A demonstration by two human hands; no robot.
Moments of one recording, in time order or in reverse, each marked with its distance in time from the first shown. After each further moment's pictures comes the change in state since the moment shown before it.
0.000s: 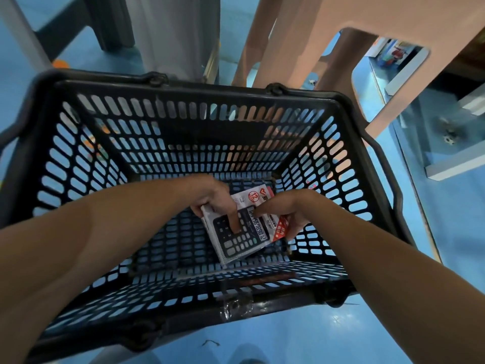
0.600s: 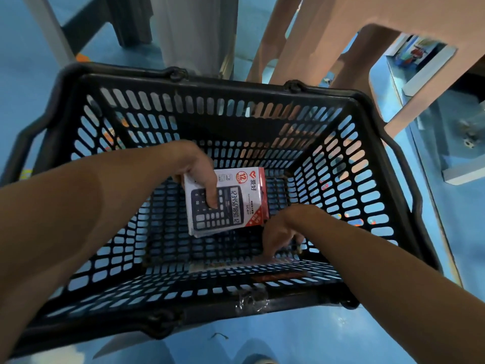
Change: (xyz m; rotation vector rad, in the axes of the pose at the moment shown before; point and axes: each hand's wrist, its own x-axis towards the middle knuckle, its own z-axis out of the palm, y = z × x) left_hand -0.031 -0.043 -0.059 0.148 -0.041 -0.039; right_hand 0.006 -0.006 0.043 -0.931 -0.227 -0.080
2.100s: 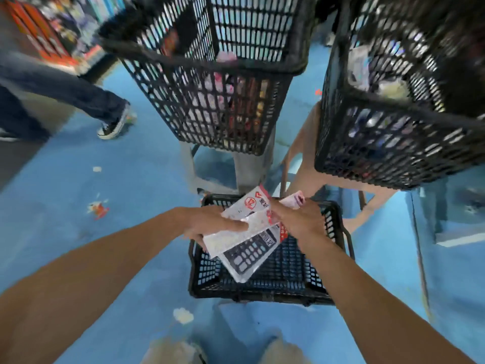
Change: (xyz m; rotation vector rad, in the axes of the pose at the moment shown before) left_hand -0.371 -0.024 -0.038 -0.696 0.090 0.125; right_hand -0.372 -0.081 -0.040 1.451 0.939 -0.306
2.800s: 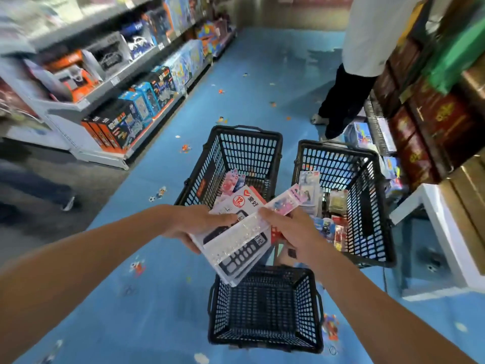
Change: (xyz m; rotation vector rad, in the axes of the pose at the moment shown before) left_hand -0.364 0.277 -0.111 0.058 0.173 0.043; right_hand -0.186 -0.358 -0.151 0.209 -0.335 -0.115
